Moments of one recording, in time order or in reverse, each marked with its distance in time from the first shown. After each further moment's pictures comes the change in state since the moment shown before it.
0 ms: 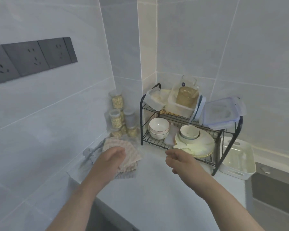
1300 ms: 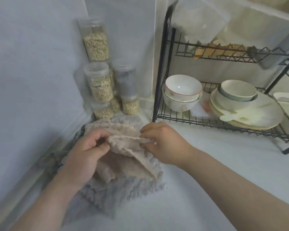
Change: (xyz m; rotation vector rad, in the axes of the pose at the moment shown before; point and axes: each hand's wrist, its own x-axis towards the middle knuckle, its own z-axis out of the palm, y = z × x) left_hand 0.235 -0.201 -0.020 -0.177 -0.215 0.281; right_hand 0.280 0.116 0.175 -0.695 0.105 -0.573
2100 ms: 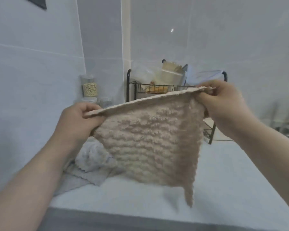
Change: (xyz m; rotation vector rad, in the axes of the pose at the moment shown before) left_hand -0.105 0.079 0.006 -0.086 0.196 0.411; right_hand -0.205 -0.121 -0.154 0.312 0.867 0.225
